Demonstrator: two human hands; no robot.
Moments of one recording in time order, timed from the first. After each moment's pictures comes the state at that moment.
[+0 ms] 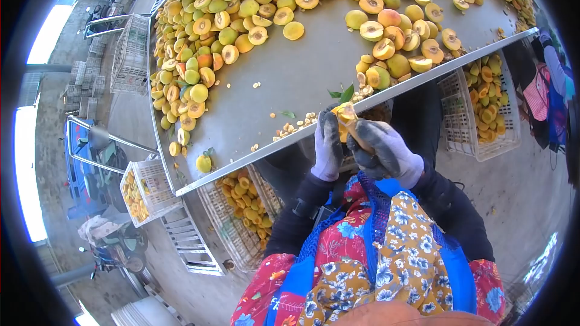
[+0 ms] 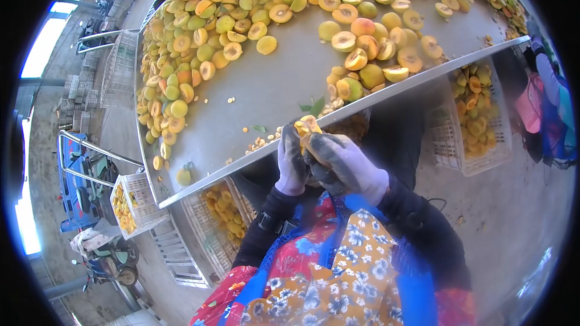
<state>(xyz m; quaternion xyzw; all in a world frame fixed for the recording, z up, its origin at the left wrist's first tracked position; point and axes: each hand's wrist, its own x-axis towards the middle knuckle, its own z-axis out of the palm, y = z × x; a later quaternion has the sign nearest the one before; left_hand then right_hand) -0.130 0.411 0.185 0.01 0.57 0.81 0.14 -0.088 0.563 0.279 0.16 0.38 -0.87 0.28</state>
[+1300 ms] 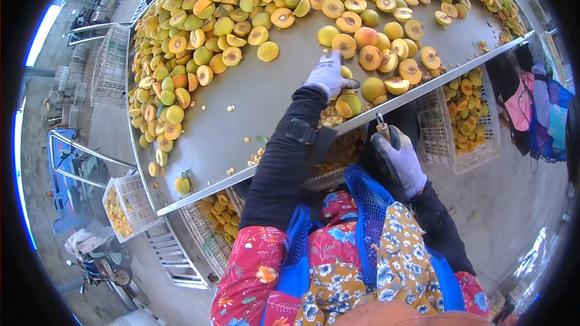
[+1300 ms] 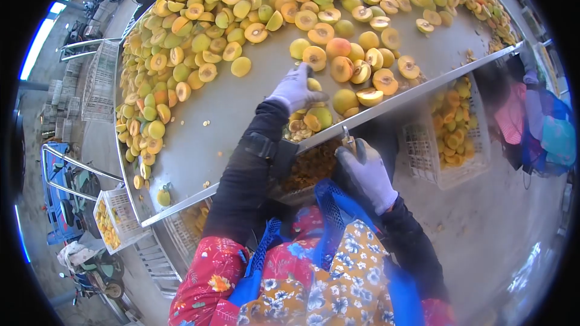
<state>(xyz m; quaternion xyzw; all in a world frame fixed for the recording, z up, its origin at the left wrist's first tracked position) -0.320 0.520 0.180 0.29 0.91 0.26 0.17 -0.084 0.636 0.231 0.23 0.74 -0.63 0.05</state>
